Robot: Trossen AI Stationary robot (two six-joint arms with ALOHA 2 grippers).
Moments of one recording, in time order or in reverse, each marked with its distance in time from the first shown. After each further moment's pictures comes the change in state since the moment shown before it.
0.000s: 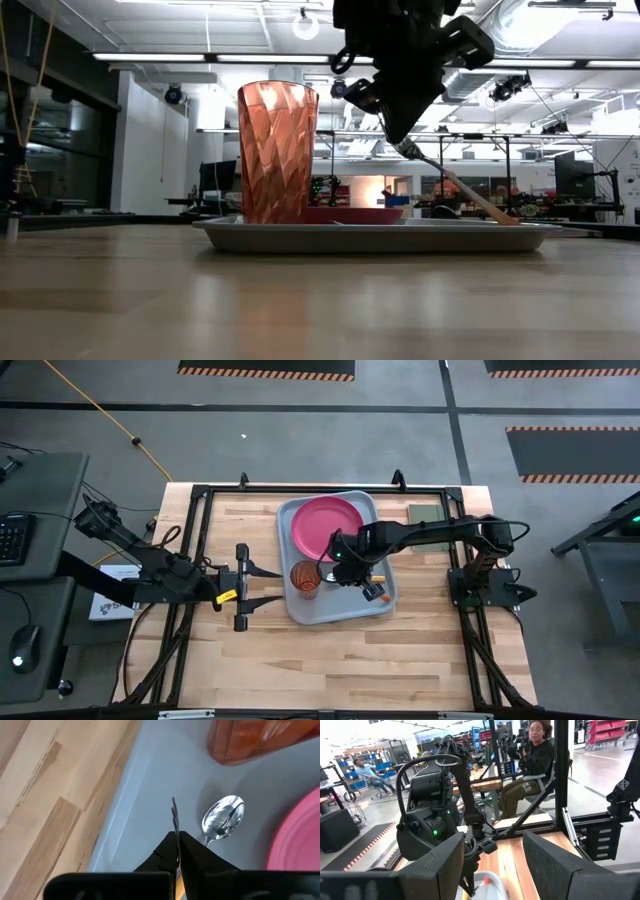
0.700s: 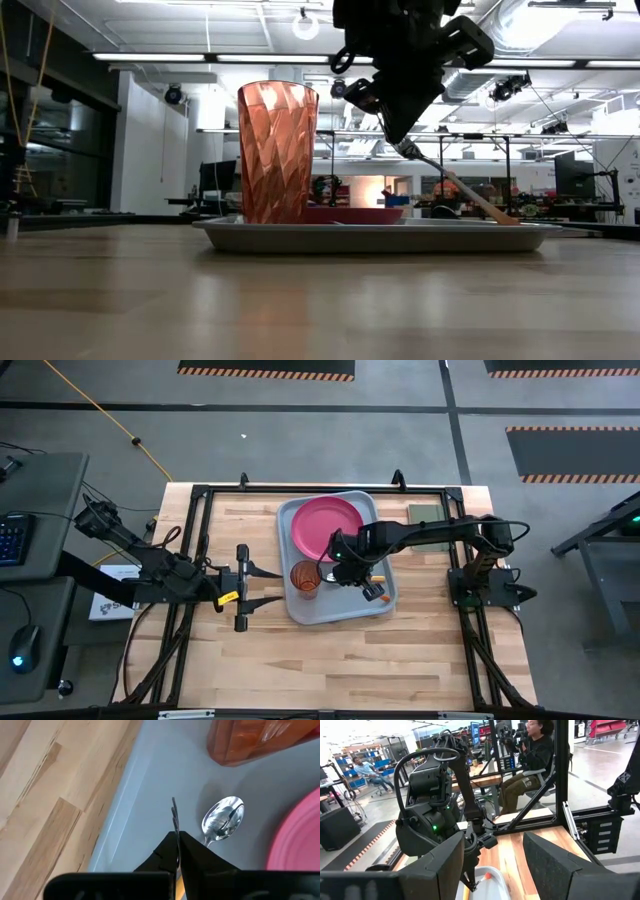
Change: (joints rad) left arm 0.000 0.000 0.000 -0.029 0.000 -0.001; right arm 0.000 0.000 -0.001 0.004 -0.001 0.000
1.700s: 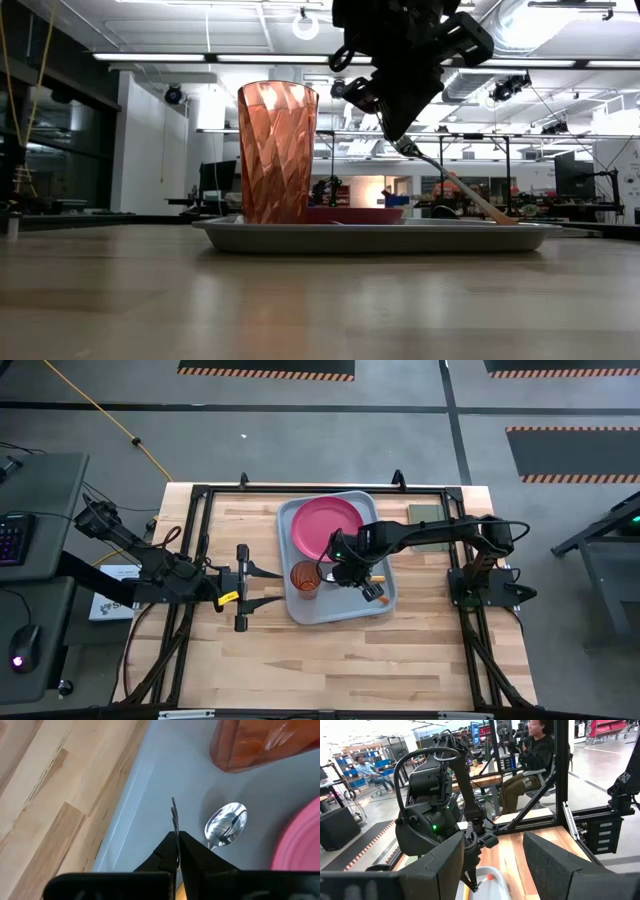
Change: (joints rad) left arm 0.000 0.000 0.000 0.001 0.000 0.000; right arm 0.000 -0.001 0.000 0.012 -0.026 0.000
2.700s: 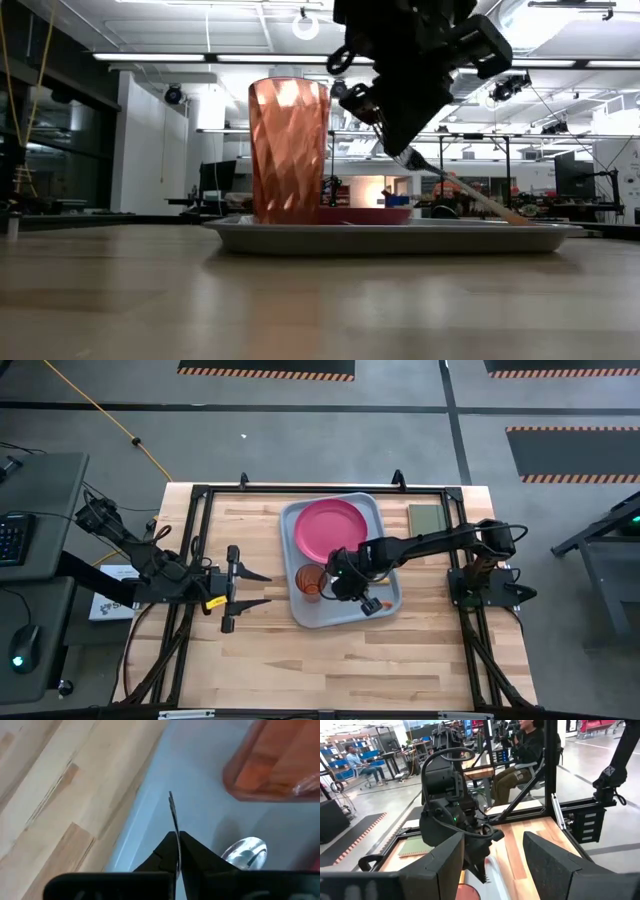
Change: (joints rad) left arm -0.064 -0.077 0.000 -0.140 -0.026 -0.062; right arm 0.086 -0.001 -0.112 0.182 -0.008 0.071
